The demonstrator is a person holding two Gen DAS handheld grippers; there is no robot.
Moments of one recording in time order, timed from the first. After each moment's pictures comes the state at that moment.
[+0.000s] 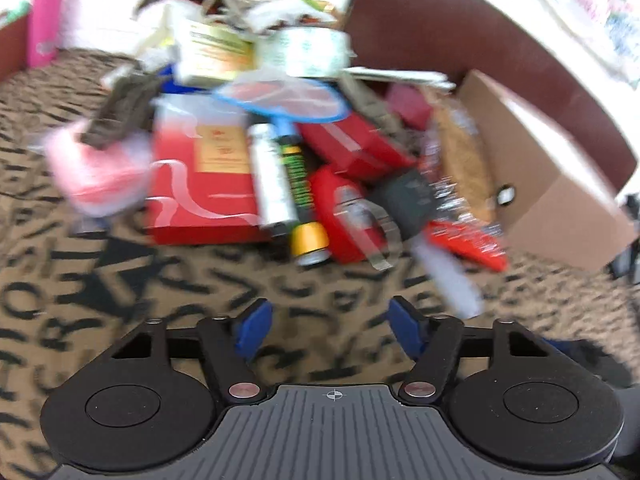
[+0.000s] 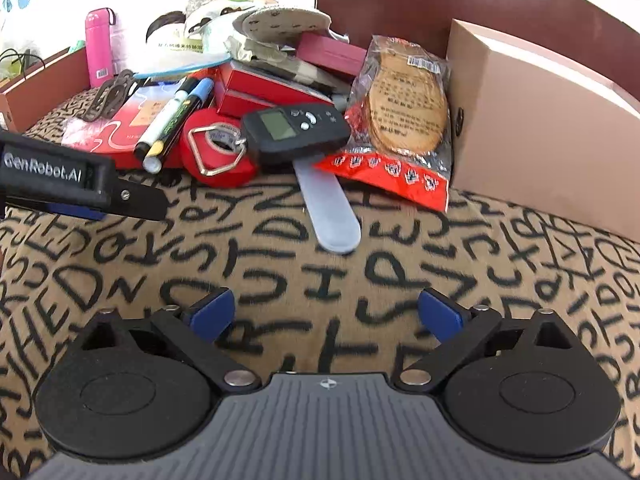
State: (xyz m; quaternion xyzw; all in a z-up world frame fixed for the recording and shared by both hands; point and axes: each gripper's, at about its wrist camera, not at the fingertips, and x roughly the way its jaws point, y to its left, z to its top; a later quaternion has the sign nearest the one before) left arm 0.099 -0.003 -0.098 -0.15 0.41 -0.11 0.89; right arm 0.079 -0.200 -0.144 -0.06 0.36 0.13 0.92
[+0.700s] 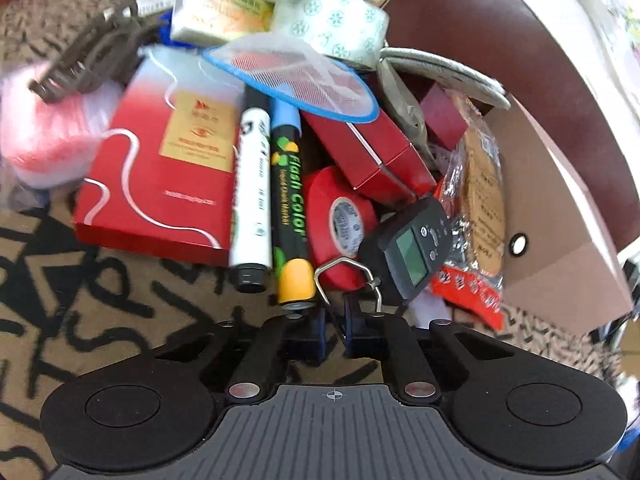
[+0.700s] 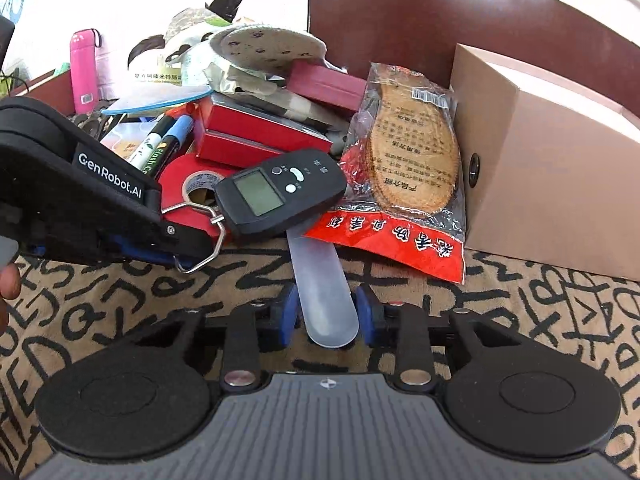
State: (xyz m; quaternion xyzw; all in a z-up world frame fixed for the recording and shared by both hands) left arm 0.140 -0.005 -0.121 -0.23 0.44 -0.08 0.87; right arm 0.111 -0.186 -0.143 -0.06 0.33 0.12 0.93
